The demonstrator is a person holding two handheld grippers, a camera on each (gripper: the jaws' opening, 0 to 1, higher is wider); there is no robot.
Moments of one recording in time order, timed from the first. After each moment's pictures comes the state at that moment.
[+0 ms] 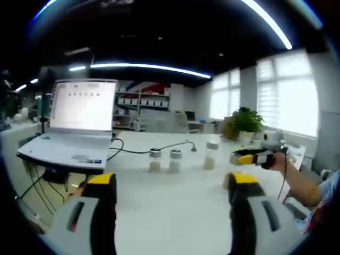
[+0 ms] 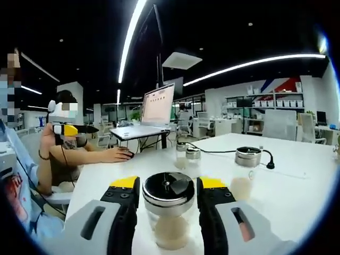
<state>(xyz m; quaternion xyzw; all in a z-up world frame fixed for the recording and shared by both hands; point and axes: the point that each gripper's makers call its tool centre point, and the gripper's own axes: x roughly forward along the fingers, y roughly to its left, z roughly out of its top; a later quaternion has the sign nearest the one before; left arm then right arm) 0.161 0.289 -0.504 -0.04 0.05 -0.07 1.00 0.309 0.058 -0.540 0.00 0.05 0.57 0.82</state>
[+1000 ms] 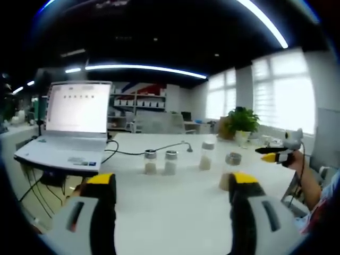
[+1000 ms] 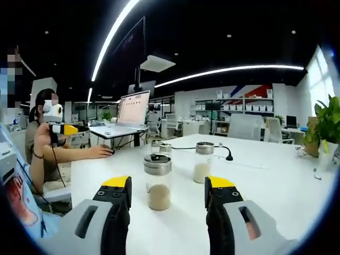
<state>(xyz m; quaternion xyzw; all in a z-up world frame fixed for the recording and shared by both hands) 0.163 0.277 -0.503 -0.04 0.05 -0.09 0.99 0.264 -0.045 -0.539 -0.03 0.04 0.44 0.90</state>
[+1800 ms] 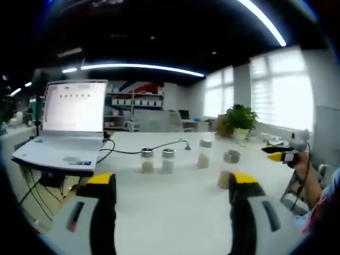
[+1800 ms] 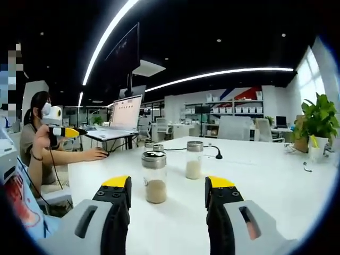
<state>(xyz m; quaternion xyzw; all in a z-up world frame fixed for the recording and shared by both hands) 0.167 0.270 -0.509 -0.03 0.05 -0.10 0.99 0.252 -0.067 -0.537 -0.01 0.03 0.40 0.92</state>
